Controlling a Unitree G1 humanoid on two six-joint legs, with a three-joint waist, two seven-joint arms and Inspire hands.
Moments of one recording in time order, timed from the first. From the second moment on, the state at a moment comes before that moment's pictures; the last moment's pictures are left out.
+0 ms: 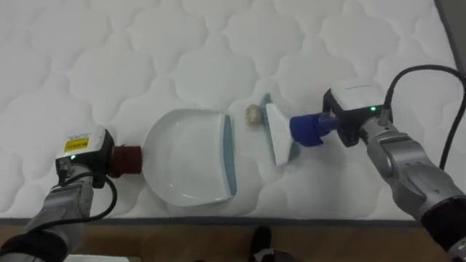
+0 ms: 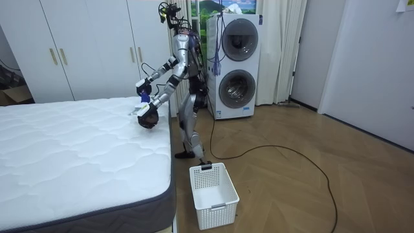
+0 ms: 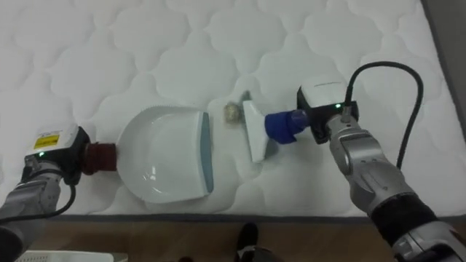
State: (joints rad) left arm -0.37 0.52 -0.36 0.92 0.79 0.07 0.29; right arm -0.45 -0.59 0.53 0.49 -0.91 0.10 0.00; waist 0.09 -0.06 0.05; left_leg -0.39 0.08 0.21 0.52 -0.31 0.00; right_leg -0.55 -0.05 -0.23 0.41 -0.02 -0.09
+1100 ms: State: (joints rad) left arm -0.30 0.53 -0.36 0.94 0.82 -0.02 0.34; right arm -0.44 -0.56 0.61 0.22 -0.62 -0.12 0.19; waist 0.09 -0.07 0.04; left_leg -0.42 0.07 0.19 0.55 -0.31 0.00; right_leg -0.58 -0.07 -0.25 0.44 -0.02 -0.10
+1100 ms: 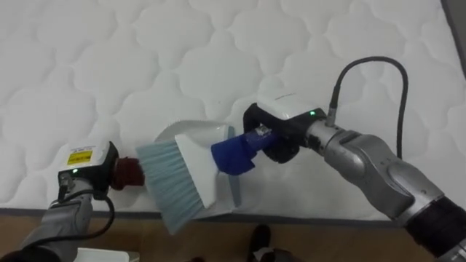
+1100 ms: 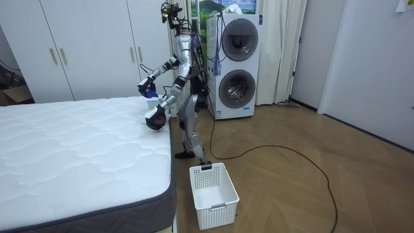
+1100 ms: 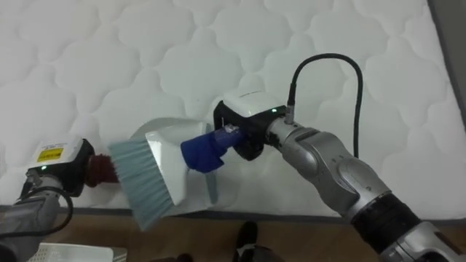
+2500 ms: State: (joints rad) left arm 0.03 0.37 -0.07 0.60 0.70 -0.09 0.41; right arm -0.02 -0.44 0.01 0.52 0.36 -0.17 -0.14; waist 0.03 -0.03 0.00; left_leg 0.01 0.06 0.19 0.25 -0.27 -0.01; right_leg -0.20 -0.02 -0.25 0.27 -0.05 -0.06
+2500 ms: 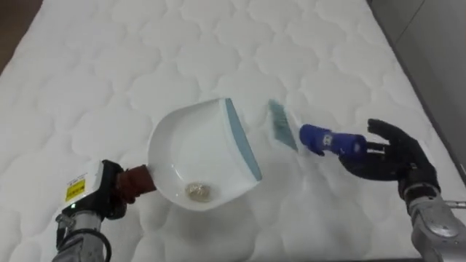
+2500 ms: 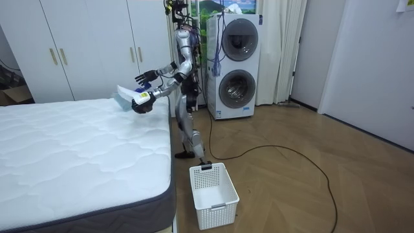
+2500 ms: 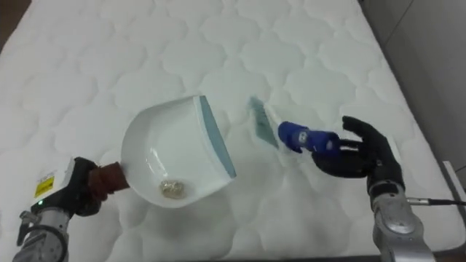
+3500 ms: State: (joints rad) left arm 0.11 0.29 0.04 0.46 0.48 -0.16 0.45; right arm -0.02 -0.39 -0.01 0.46 0.31 -0.21 -0.29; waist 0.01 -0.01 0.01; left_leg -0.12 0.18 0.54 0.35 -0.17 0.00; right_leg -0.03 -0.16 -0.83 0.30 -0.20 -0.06
